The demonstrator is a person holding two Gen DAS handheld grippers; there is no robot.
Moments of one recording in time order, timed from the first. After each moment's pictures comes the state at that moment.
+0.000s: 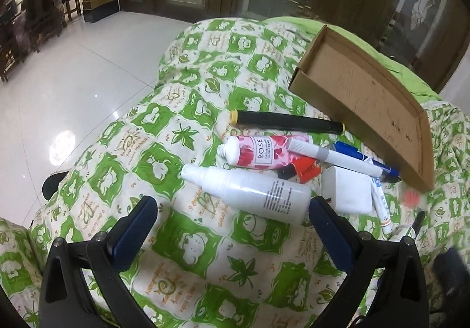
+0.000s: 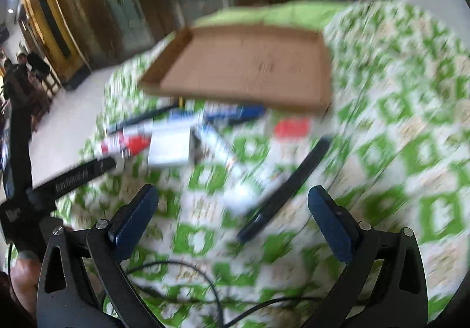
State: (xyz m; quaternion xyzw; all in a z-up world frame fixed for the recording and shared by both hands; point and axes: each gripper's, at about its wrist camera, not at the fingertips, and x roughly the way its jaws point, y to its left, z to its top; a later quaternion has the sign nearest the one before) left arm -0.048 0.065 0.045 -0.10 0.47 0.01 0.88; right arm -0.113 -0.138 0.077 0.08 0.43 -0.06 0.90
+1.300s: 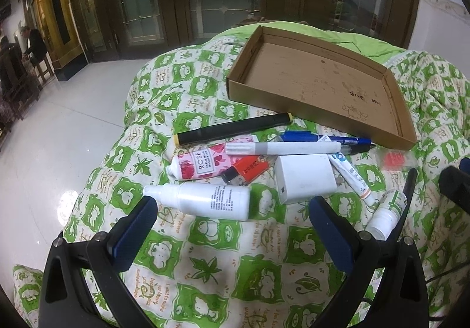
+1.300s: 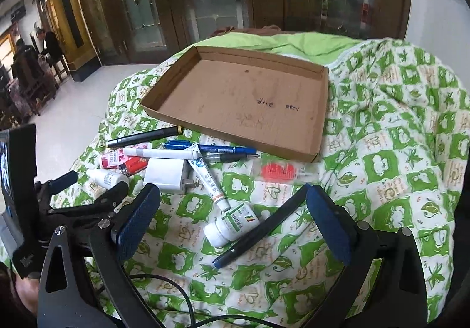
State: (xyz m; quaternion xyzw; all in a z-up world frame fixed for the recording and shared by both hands) left arm -0.057 0.007 0.061 0.03 0.43 -0.05 0.90; right arm -0.102 -0.163 0.104 0.04 0.43 -0.03 0.90
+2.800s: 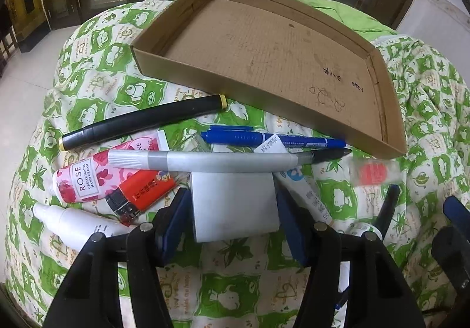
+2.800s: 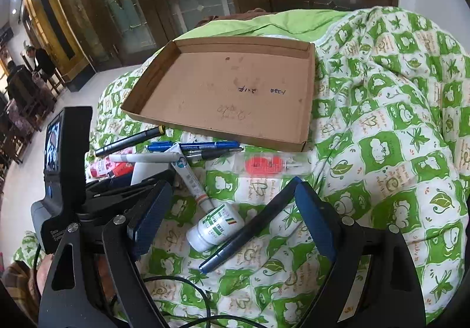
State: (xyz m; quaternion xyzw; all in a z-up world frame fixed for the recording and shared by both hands) left arm 0.003 -0.048 0.026 -0.02 0.52 -0.13 0.84; right arm -0.091 -0.185 0.093 0.07 0.44 -0.04 0.89
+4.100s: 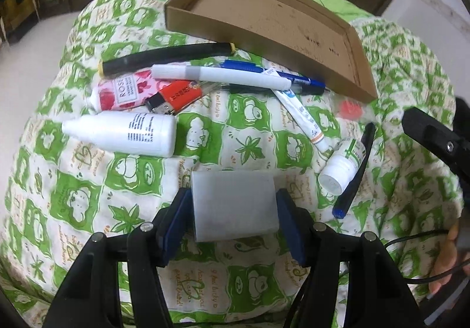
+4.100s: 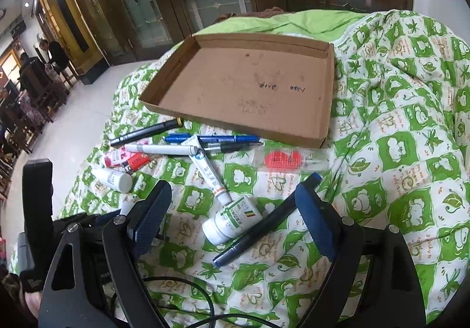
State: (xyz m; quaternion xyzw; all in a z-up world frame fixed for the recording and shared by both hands) left arm -0.068 0.004 0.029 -0.05 0.54 -0.17 0.82; right arm -0.096 -0.176 0.093 0.08 0.44 0.00 0.90
